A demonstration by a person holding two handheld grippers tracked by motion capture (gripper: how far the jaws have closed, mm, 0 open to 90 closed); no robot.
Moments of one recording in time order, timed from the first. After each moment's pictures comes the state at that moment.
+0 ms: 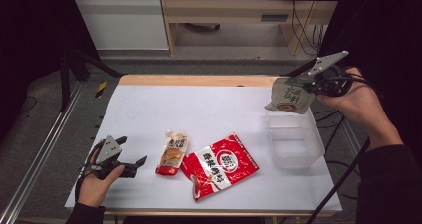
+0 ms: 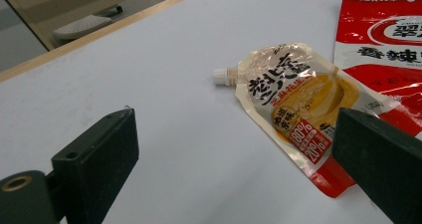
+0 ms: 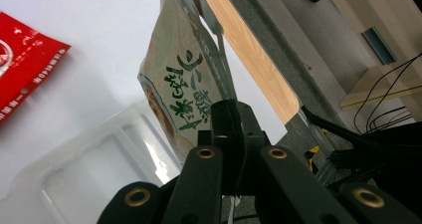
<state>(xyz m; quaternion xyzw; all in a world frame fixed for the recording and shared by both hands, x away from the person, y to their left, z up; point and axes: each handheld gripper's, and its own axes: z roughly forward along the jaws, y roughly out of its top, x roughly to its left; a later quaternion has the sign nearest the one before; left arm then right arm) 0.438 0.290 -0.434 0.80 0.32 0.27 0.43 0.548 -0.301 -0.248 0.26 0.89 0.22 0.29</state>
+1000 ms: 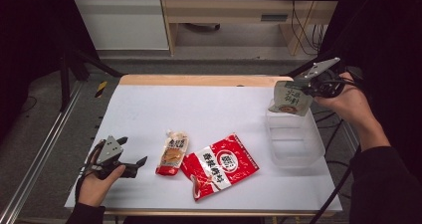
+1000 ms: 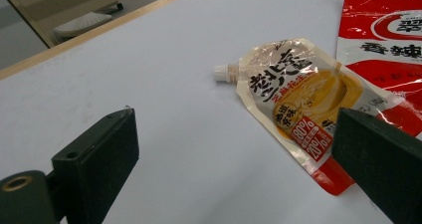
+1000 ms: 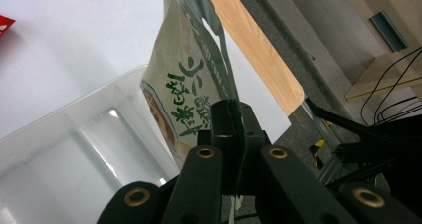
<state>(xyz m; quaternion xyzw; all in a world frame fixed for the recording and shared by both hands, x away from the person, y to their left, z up) 0.438 0.289 -0.435 0.80 0.32 0.27 0.42 0.587 -0.319 -0.295 0.28 0.89 0.21 0.28</state>
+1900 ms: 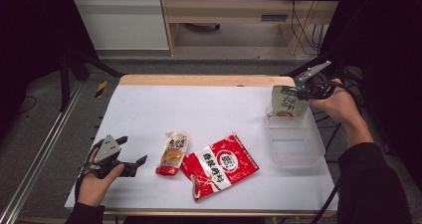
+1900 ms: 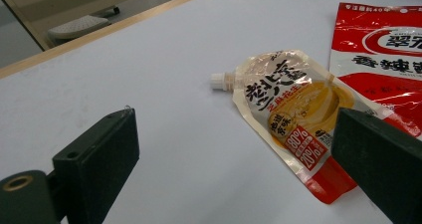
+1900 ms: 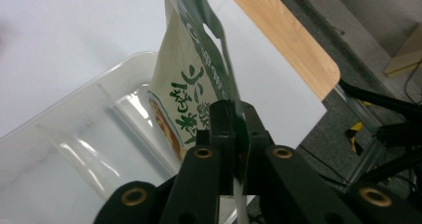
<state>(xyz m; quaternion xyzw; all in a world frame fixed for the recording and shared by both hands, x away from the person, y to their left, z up) 0.439 0.290 -0.433 0.79 0.32 0.26 0.44 0.616 -0.327 -0.335 0.33 0.89 0.22 0.23</state>
